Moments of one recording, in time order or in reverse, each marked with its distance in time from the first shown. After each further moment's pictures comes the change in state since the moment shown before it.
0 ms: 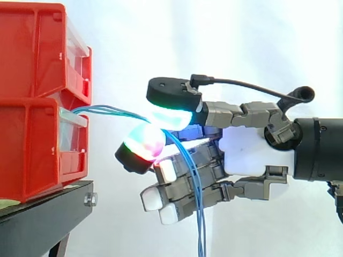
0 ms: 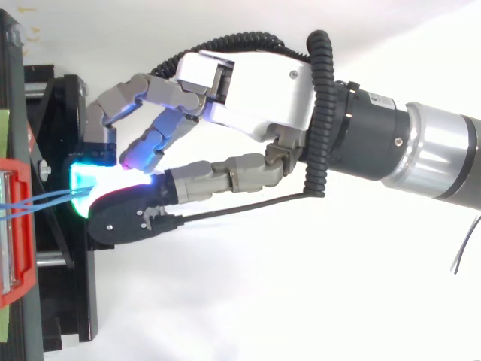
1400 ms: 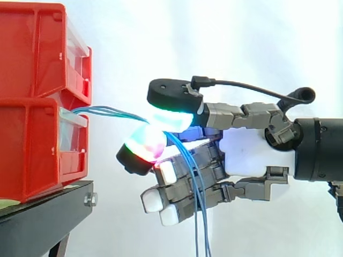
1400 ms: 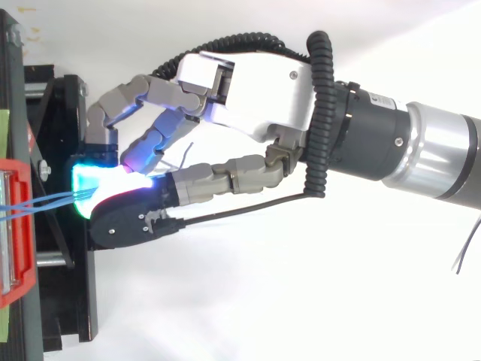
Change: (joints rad) arm 0.000 0.001 0.001 -0.009 -0.002 0.001
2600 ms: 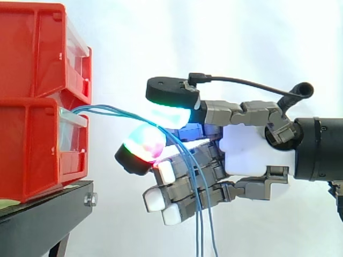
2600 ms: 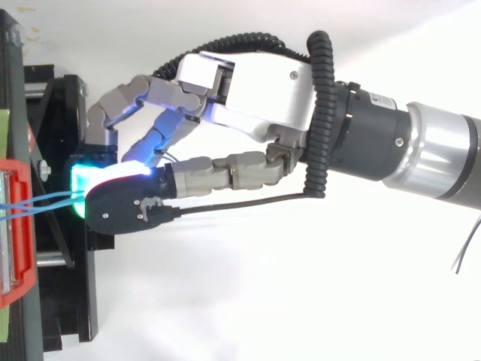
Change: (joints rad) arm 0.000 0.001 0.000 0.000 0.000 0.000
